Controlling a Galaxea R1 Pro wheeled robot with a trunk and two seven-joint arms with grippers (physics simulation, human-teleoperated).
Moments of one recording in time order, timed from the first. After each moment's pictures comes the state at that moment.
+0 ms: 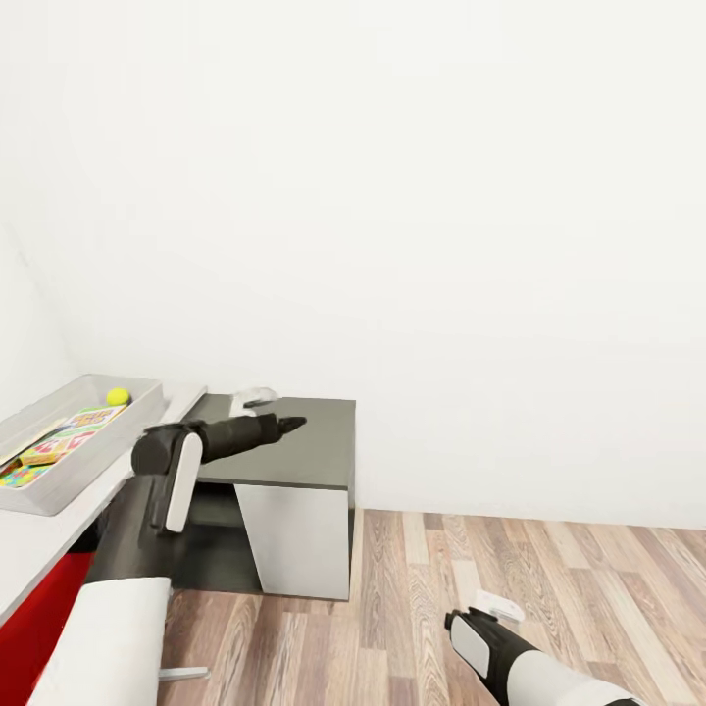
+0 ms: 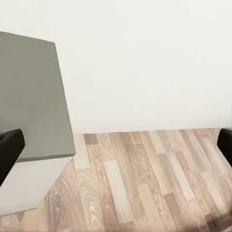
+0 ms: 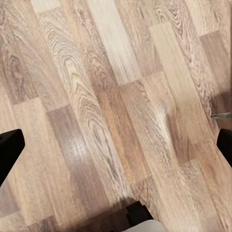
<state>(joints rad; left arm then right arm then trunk) -0.70 -0.07 0.12 -1.42 0.10 1.02 -0.45 -0.65 0.07 0.30 -0.14 -0.63 0.12 -0.47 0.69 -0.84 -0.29</state>
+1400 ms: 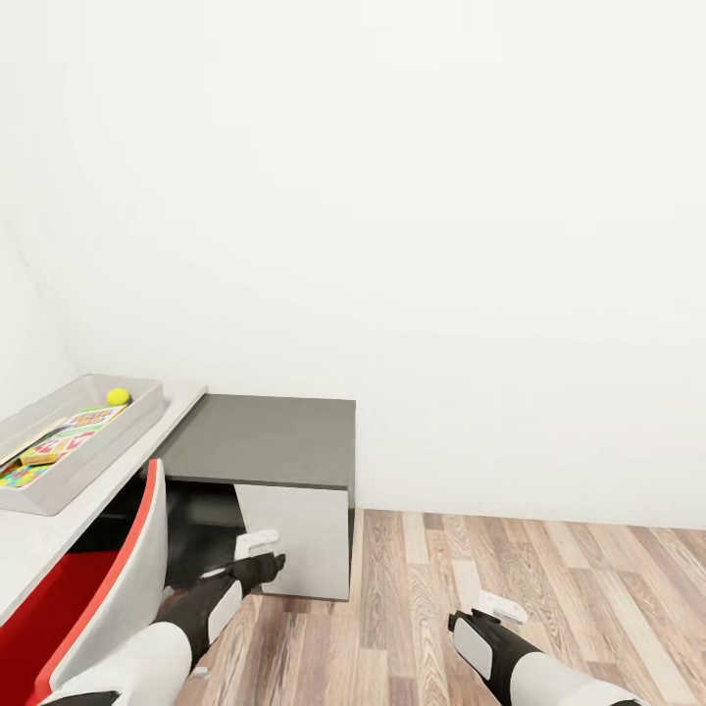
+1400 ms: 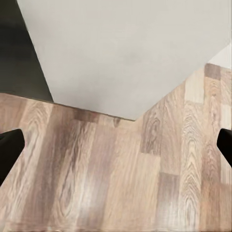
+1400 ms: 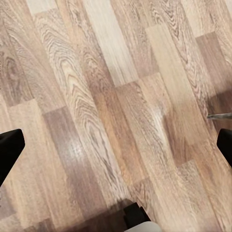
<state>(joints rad) -0.68 -0.04 0.11 -0.26 0.09 0.10 -0.04 -0.65 0.06 0.30 -0.13 -0.63 0.11 -0.47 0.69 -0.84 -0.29</state>
